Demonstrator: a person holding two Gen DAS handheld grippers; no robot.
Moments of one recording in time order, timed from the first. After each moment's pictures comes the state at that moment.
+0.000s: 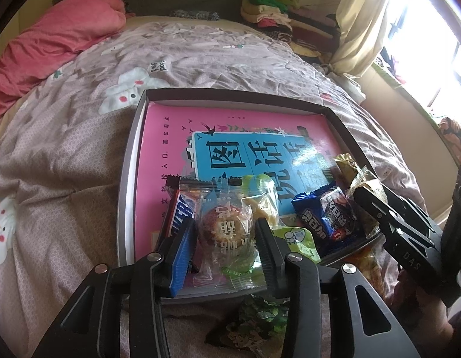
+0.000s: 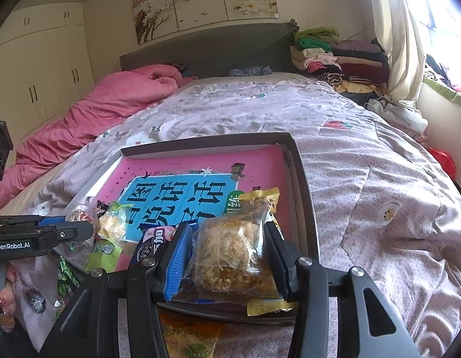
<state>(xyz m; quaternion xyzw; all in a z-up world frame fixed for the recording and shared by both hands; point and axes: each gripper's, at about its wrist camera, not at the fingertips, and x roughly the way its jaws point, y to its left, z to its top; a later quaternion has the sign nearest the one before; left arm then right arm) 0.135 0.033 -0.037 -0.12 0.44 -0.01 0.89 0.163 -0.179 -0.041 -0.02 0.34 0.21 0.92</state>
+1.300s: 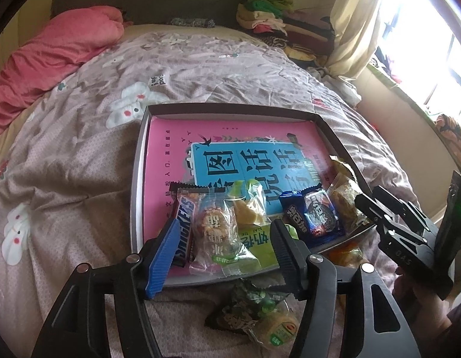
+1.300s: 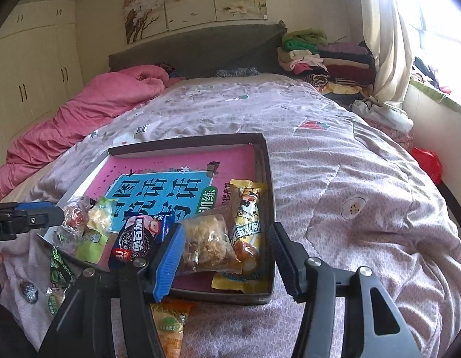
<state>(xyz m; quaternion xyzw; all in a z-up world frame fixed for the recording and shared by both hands) 0.116 0.031 -0.010 -0.11 0.43 -0.02 0.90 0.151 -0.201 -0.032 -0.04 0.34 0.18 0.92</state>
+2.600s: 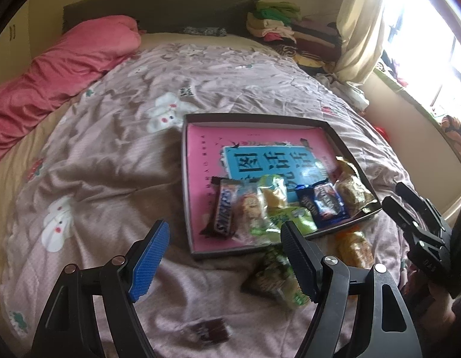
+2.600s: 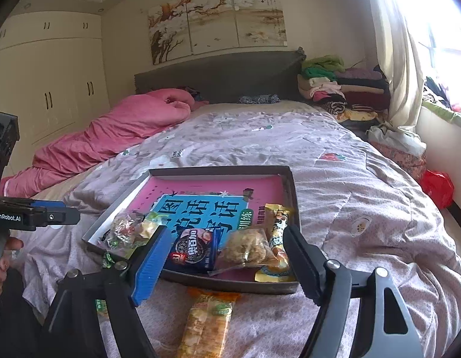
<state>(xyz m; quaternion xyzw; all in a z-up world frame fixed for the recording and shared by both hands) 0.069 0.060 0.019 -0.09 0.42 0.02 0.90 0.100 -0.194 0.005 -0.03 0.27 0.23 0.93</state>
